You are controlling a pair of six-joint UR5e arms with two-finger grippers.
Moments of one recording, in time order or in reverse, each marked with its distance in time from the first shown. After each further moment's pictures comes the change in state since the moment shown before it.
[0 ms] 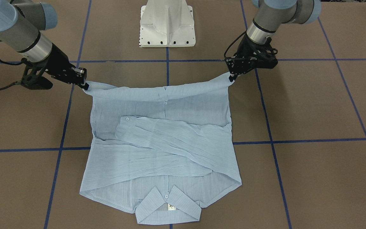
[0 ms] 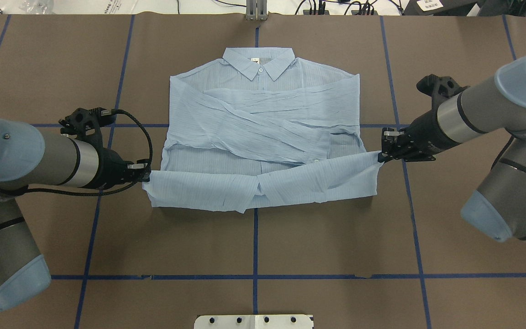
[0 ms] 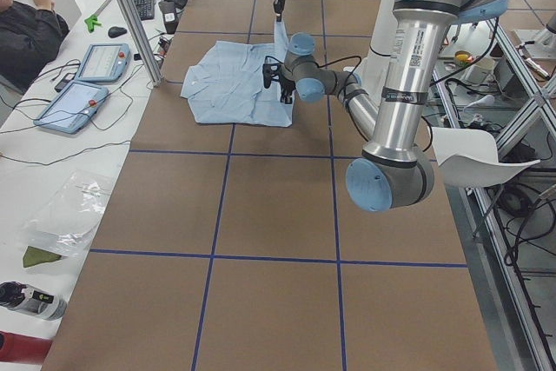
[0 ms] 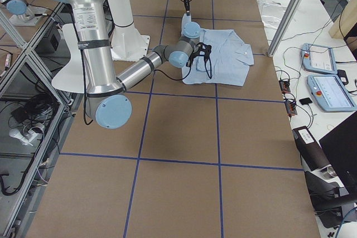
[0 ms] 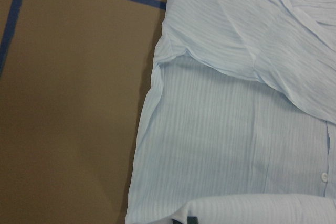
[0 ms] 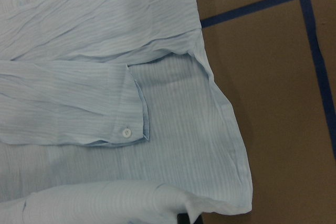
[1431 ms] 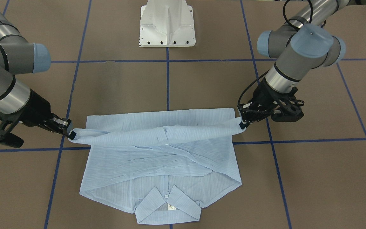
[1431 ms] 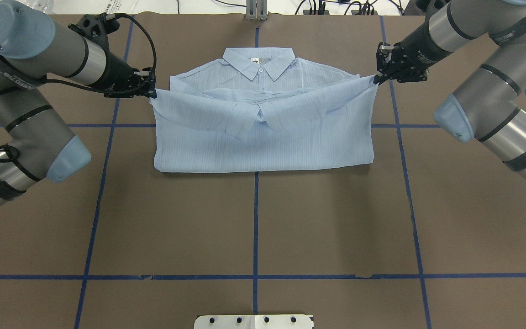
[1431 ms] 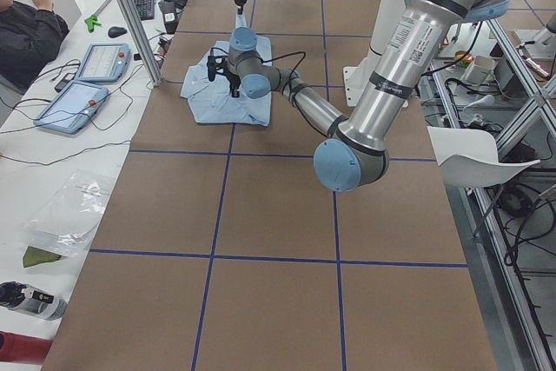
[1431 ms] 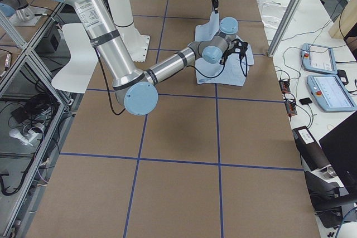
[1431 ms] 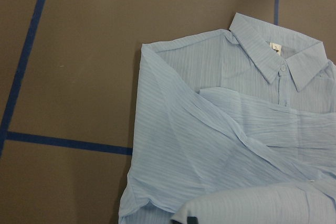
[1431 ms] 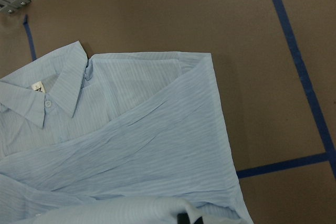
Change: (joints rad) left arm -0.278 -0.296 0.460 -0.190 -0.194 0.111; right arm 0.195 0.294 -0.361 0.005 0.061 -0.063
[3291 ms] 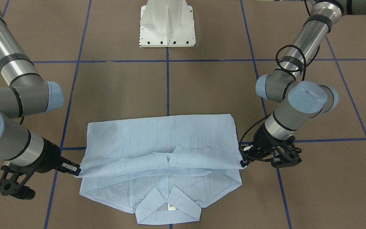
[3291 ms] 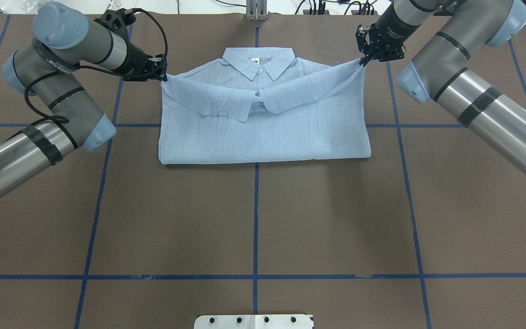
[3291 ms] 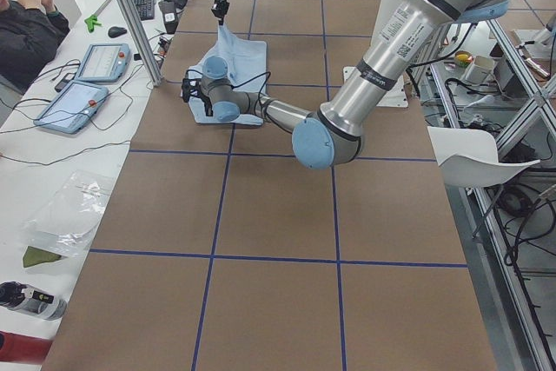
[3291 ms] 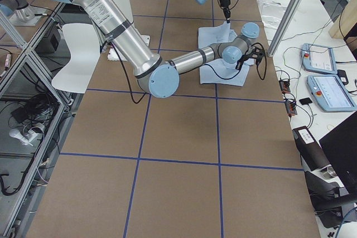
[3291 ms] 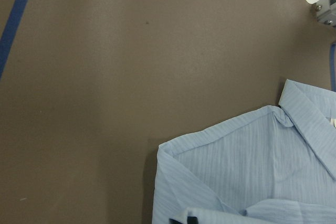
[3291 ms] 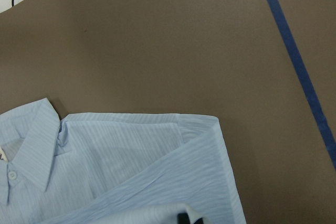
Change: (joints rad) left arm -0.020 -0.158 0.424 -0.292 0.009 -0.003; right arm 0.012 0.223 -0.377 0.004 -0.008 -0.044
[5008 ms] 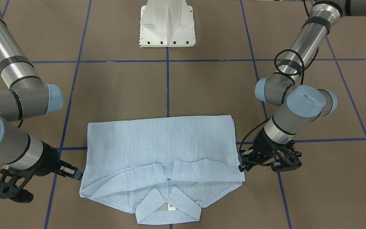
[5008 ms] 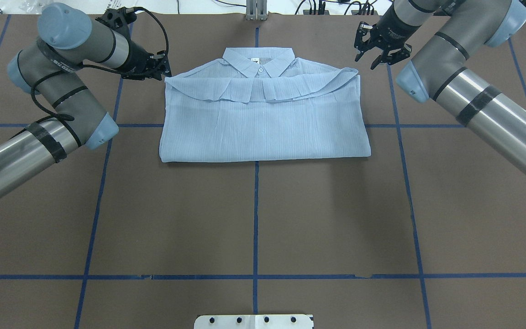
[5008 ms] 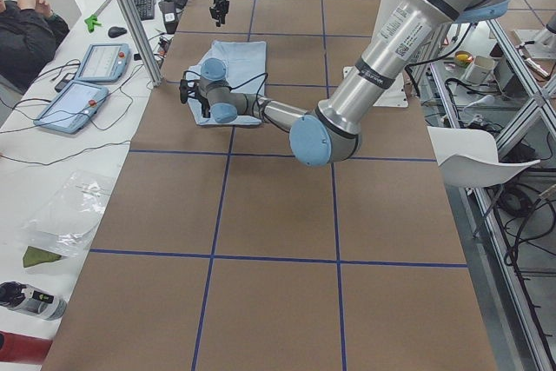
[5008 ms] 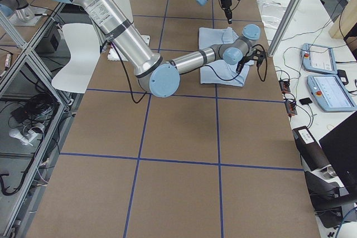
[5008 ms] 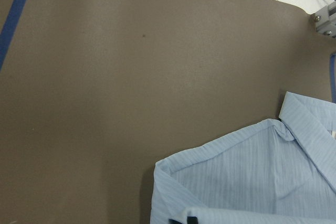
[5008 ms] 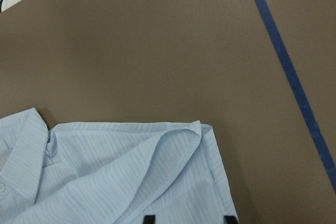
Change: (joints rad) left arm -0.002 -0.020 0.045 -0.029 0.024 -0.008; right arm 0.000 0.008 -0.022 0.000 -0.012 0.001
